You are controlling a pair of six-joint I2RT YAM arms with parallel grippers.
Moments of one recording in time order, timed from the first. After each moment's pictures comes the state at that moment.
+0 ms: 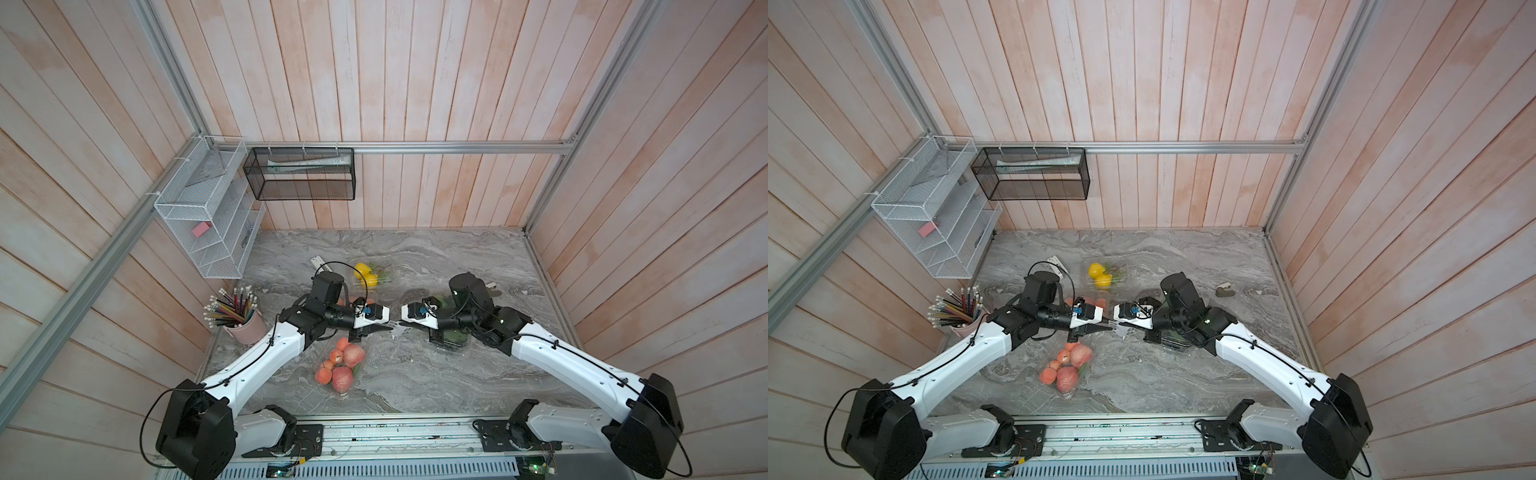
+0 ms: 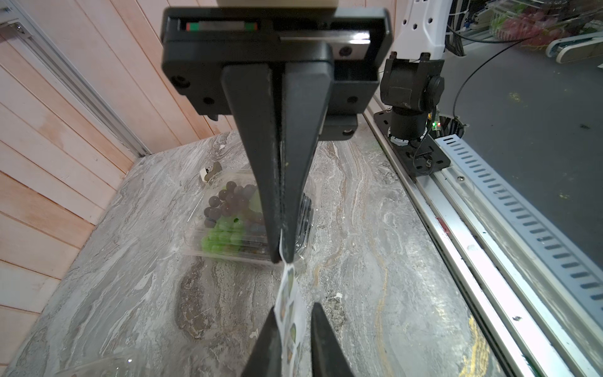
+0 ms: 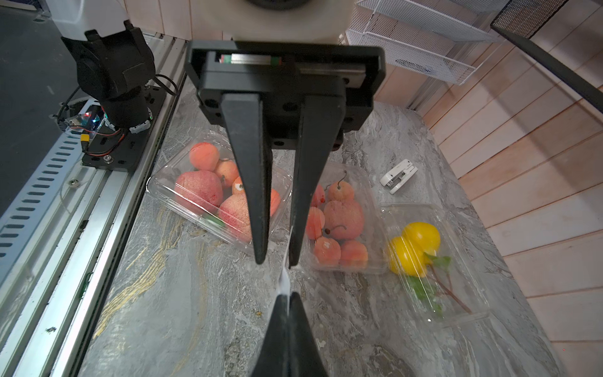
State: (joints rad) left arm -0.49 1.25 0.86 -0.29 0.95 0.90; right arm 0.74 1.20 0.91 -0.29 -0.60 -0.66
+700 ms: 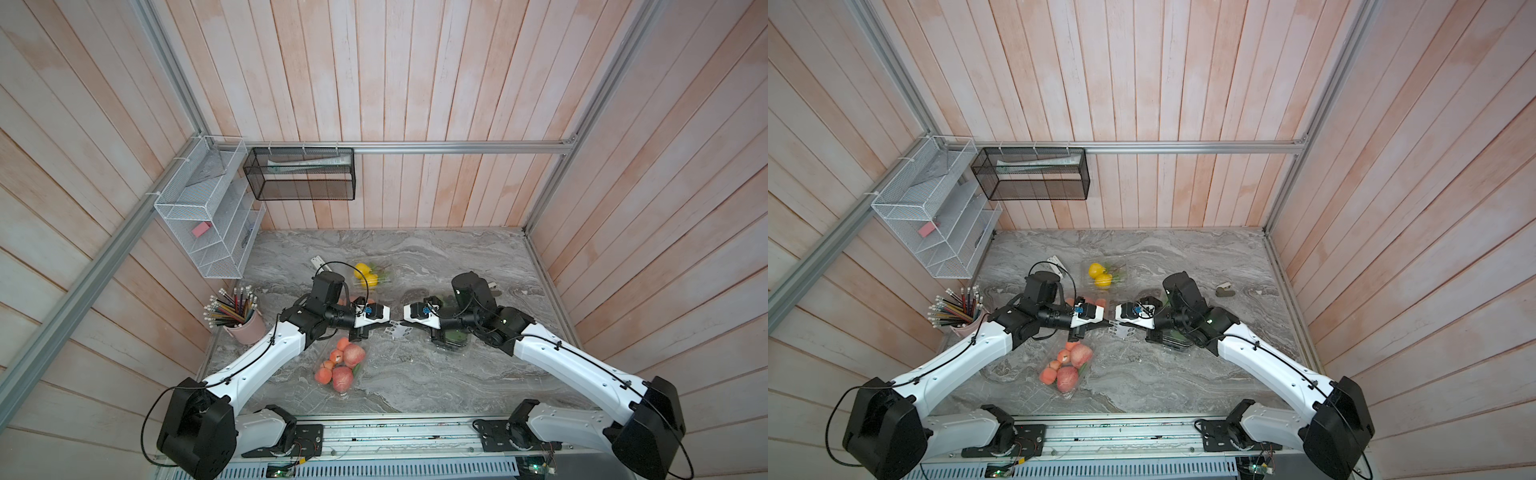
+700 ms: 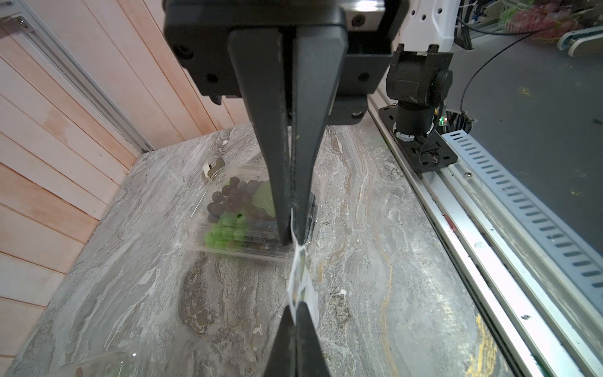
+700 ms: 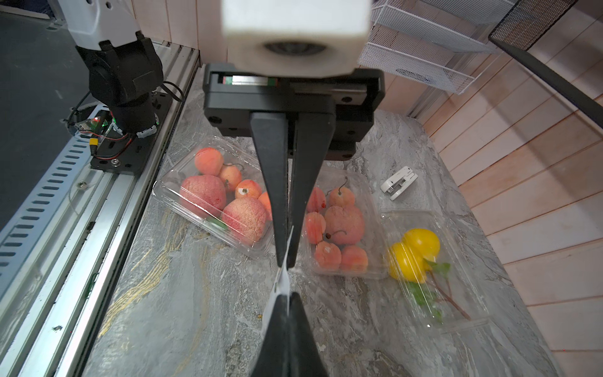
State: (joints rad) left arm -0.49 1.26 0.86 -0.28 0.94 0.89; right arm 0.73 1.19 0.91 -0.29 -0.63 -0.66
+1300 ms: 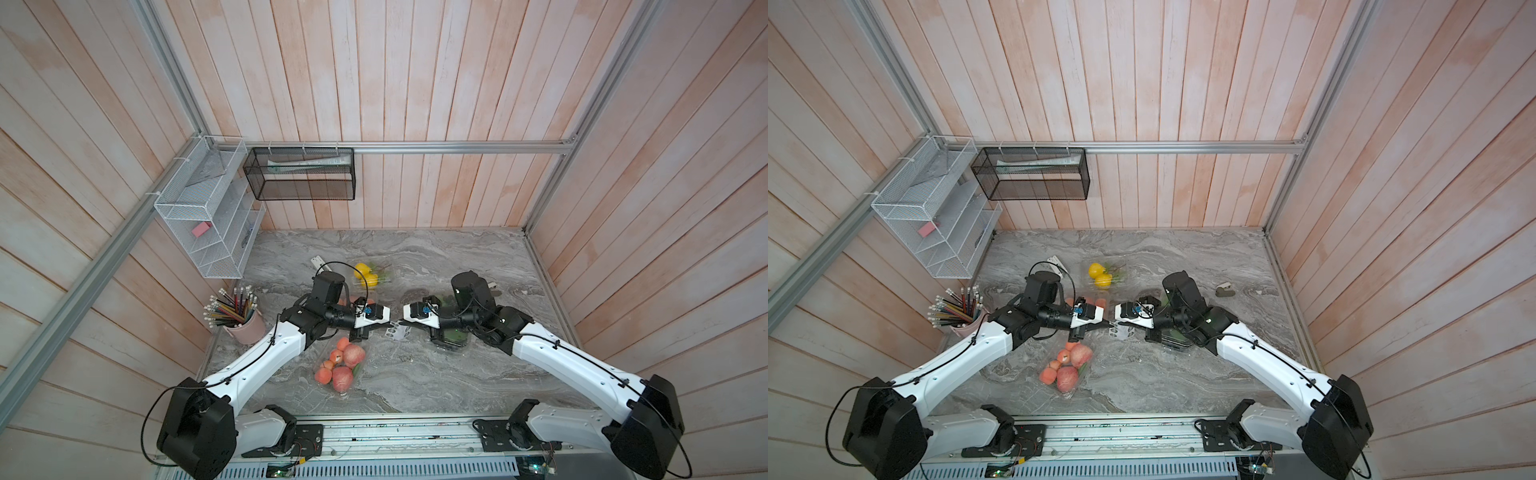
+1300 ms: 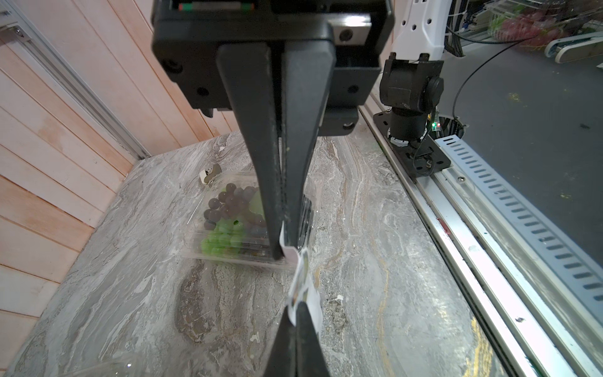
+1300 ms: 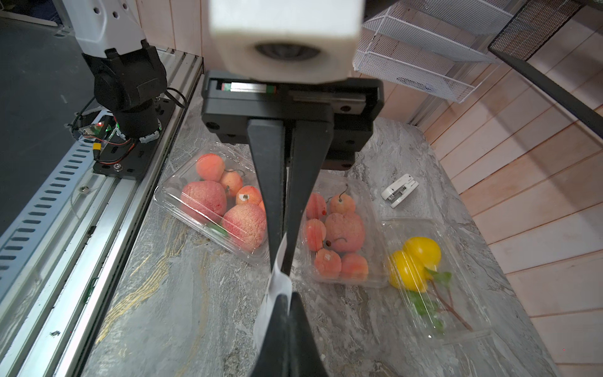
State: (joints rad) left arm -0.49 1.26 0.86 -0.27 0.96 0.89; right arm 0.73 1.20 0.91 -0.26 -0.65 -0.66
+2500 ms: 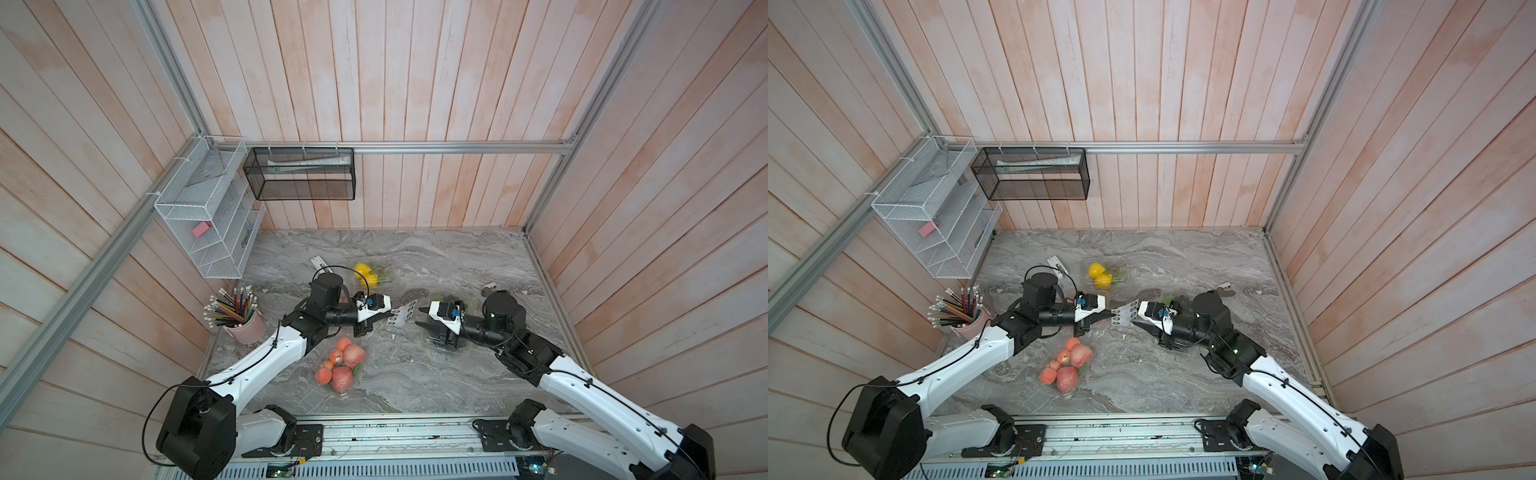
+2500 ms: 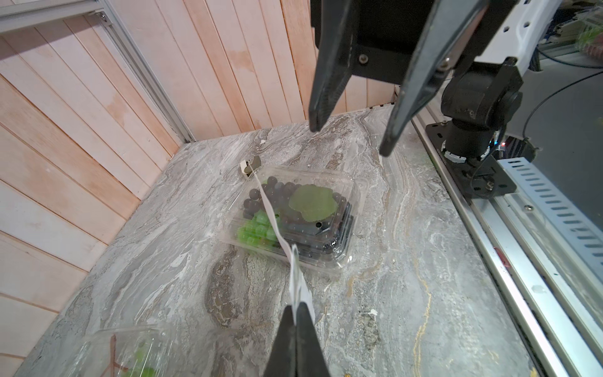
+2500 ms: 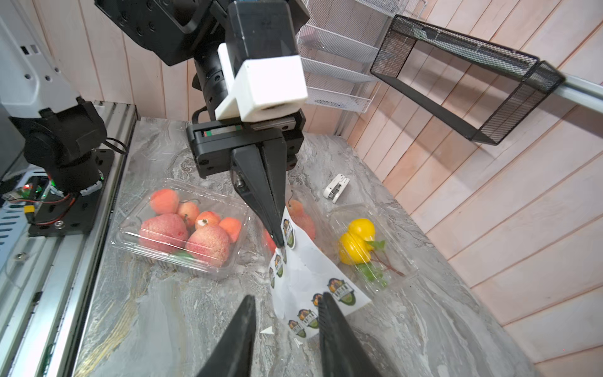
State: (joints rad) left arm -0.50 1.25 0.78 -0.01 0.84 0.66; right arm 0.70 0.92 0.68 -0.02 -0.50 -0.40
